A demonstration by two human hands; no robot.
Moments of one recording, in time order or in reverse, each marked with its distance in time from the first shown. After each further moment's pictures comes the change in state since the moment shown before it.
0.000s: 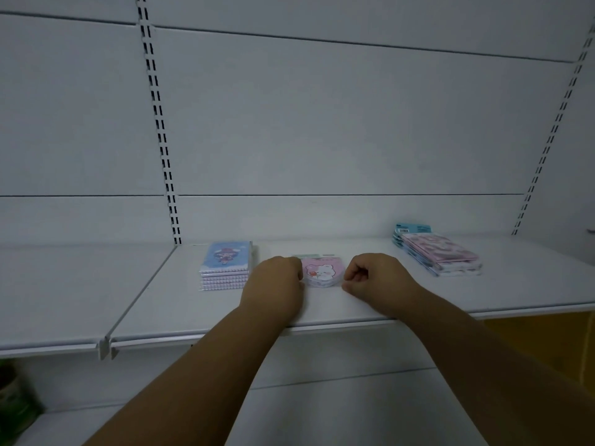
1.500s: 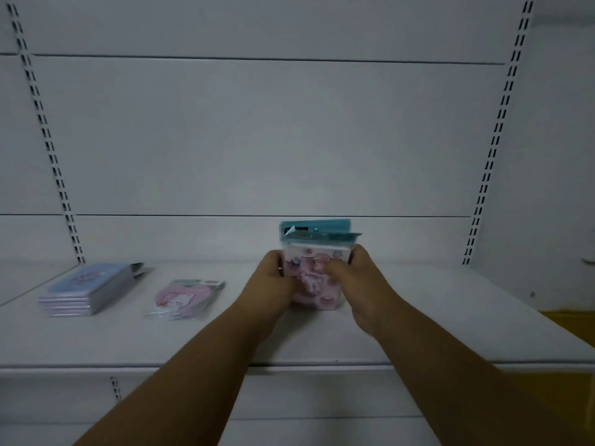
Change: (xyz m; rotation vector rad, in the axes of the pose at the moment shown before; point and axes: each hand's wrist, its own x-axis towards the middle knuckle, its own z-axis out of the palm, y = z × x) left_hand 0.077 0.221 0.093 -1.124 -0.049 -0.399; right_hand 0.037 0.177 -0.099 1.043 0.004 0.254
